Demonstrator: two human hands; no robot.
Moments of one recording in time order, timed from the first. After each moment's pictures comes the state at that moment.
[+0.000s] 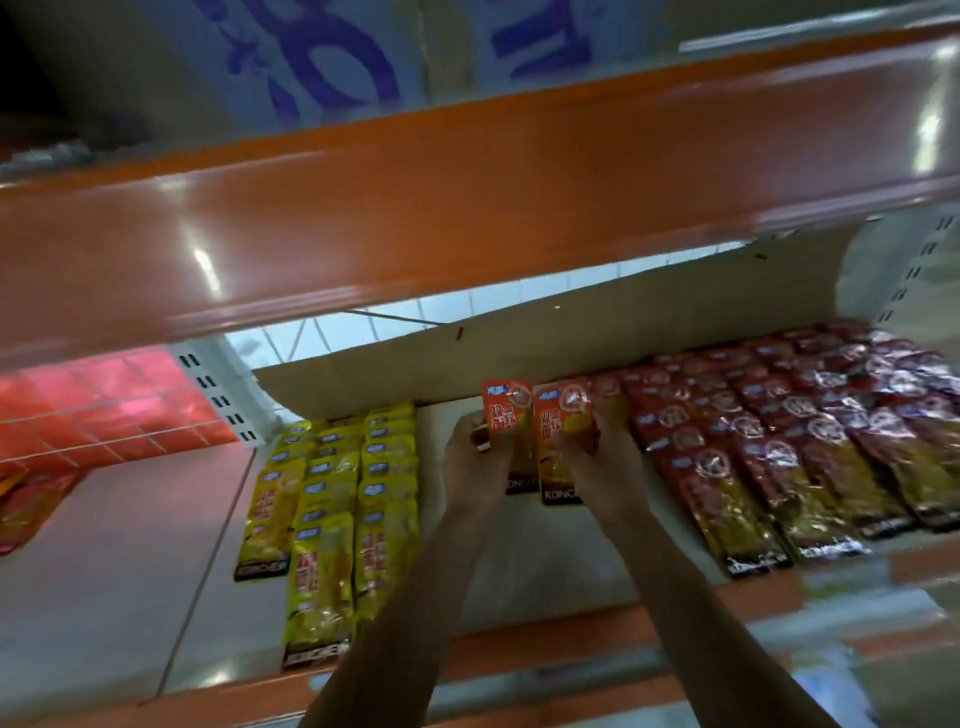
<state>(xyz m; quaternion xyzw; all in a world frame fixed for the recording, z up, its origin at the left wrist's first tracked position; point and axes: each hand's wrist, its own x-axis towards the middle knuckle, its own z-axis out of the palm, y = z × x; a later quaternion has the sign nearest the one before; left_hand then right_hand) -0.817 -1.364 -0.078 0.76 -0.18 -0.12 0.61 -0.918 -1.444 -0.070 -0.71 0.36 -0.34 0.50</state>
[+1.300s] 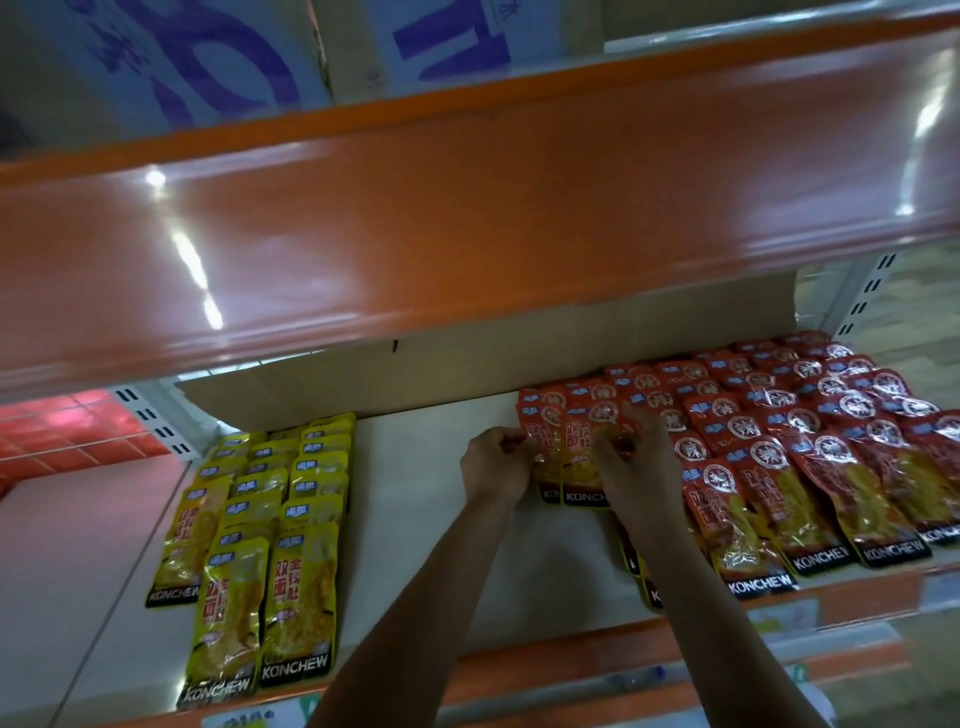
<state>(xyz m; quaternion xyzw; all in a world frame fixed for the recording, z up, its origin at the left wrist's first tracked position) -0.853 -1.453 -0.092 0.83 -0.16 -0.19 0.51 -0.980 -1.523 -0.073 -0.68 0.40 -0.37 0.50</state>
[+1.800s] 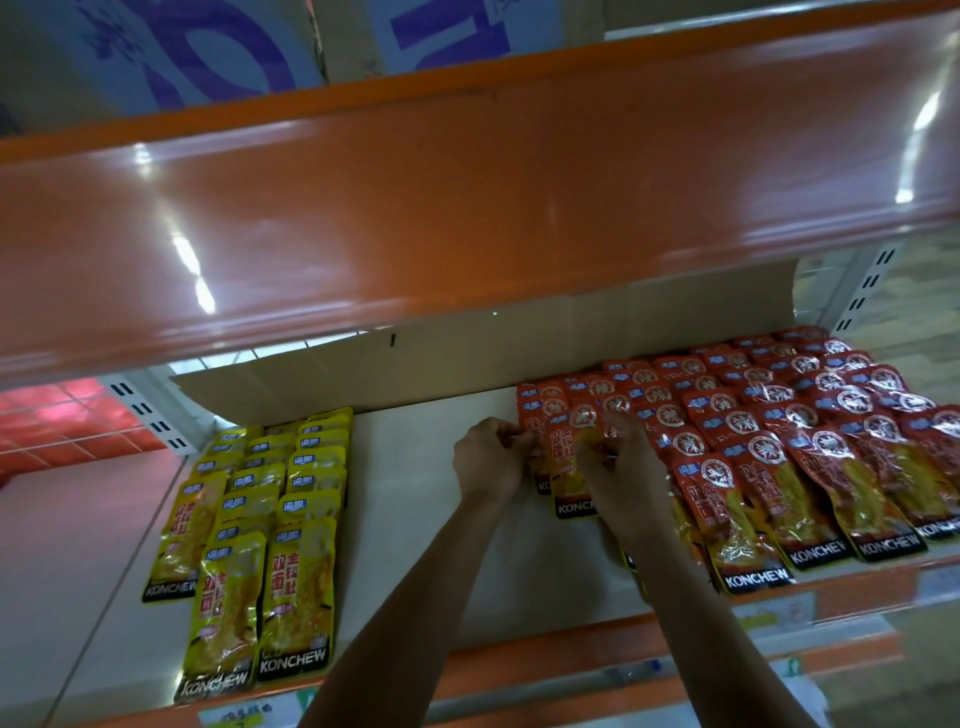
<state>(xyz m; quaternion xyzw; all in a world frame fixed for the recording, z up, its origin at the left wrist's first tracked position) -0.850 -1.450 -0.090 0.87 -0.22 -0.11 0.43 -0.980 -1.515 -0.078 -0.73 0.39 -0.32 0.47</state>
